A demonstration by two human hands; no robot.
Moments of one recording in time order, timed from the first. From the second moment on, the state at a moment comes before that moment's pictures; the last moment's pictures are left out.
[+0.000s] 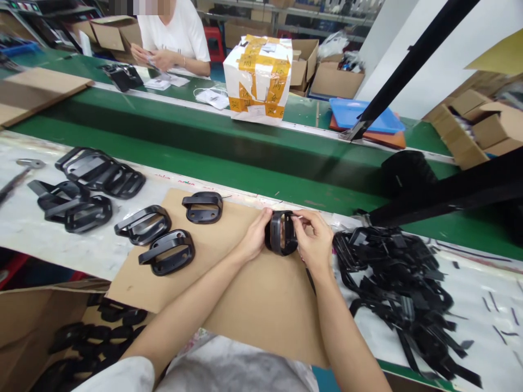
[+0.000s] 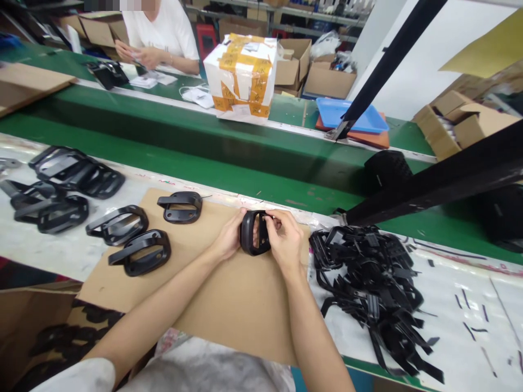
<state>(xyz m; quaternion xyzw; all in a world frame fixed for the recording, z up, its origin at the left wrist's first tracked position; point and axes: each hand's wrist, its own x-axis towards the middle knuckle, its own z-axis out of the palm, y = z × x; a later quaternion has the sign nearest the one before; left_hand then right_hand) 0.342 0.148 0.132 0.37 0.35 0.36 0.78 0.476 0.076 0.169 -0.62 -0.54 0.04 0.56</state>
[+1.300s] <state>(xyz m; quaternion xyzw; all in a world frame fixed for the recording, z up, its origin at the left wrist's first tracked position) 0.338 0.150 0.152 0.35 0.25 0.29 0.85 0.482 0.080 0.161 -0.61 -0.57 0.07 0.54</state>
